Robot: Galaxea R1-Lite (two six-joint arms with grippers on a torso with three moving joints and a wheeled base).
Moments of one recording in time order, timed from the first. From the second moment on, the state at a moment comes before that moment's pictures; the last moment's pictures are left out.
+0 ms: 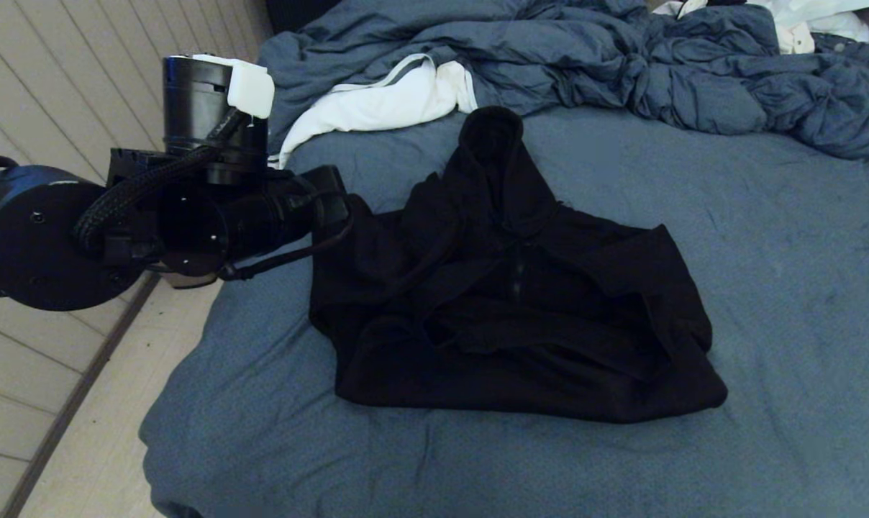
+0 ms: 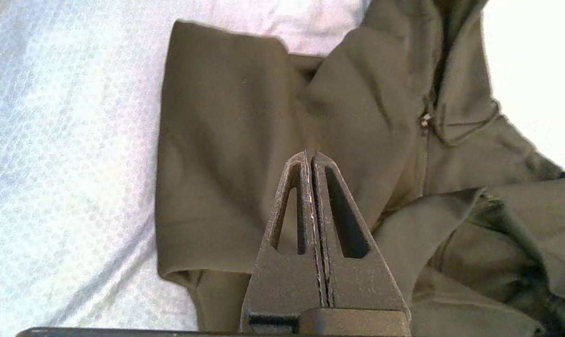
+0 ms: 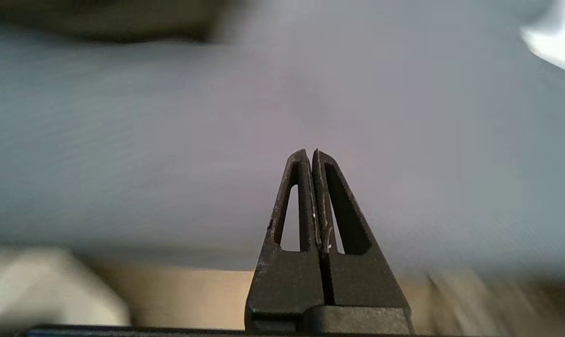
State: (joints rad) left arm -0.63 1.70 -1.33 -0.13 0.39 -0.49; right arm 0.01 0.06 -0.13 0.19 -0.21 -0.19
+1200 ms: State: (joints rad) left arm -0.66 1.80 -1.41 -0.13 0.40 -0.45; right arm 0.01 0.00 -0.07 0.17 0.04 -0.07
